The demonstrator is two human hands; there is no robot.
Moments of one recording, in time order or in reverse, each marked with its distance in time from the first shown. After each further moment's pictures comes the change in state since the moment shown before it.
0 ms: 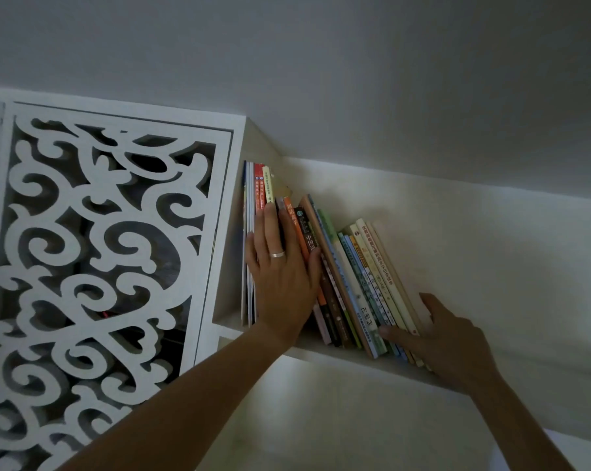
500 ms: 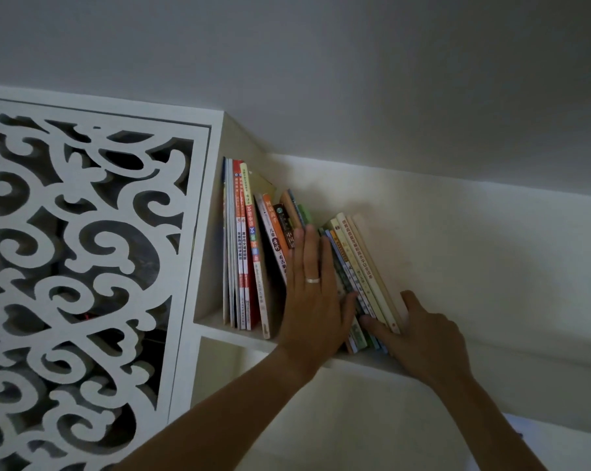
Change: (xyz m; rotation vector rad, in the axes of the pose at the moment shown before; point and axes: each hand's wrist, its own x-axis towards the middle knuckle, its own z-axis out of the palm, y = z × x) left_hand -0.043 0.057 -0.006 -0.105 -0.221 0.189; right_hand -0.006 -0.007 0.008 -0.164 0.140 -0.055
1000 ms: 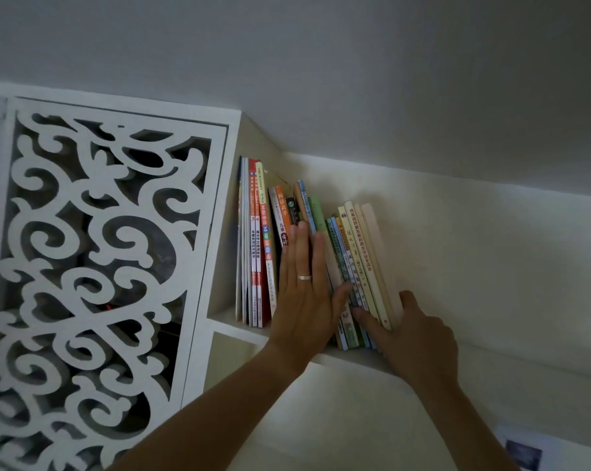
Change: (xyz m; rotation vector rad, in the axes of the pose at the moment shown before) left_hand 0.000 -0.028 -0.006 -0.099 0.056 -0.018; right_hand 0.001 -0.029 0.015 0.102 0.074 0.041
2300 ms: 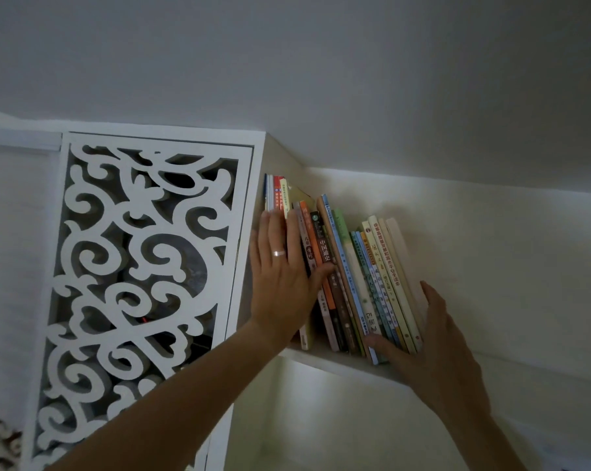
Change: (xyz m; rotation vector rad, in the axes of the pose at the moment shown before) left_hand 0.038 -0.055 -0.047 0.265 -0.041 -0.087; right_hand -0.015 -0.006 0.006 0.327 -0.043 -0.030
